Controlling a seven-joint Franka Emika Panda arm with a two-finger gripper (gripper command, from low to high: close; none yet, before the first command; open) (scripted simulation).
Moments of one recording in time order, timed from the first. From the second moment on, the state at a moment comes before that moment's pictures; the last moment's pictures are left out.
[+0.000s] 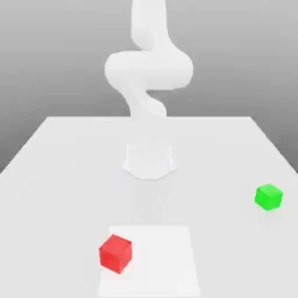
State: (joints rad) arm -0.02 -0.71 0.01 -2.34 -0.01 2.35 0.84
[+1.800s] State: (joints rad) arm 0.19 -0.04 0.19 -2.69 0.14 2.69 0.66
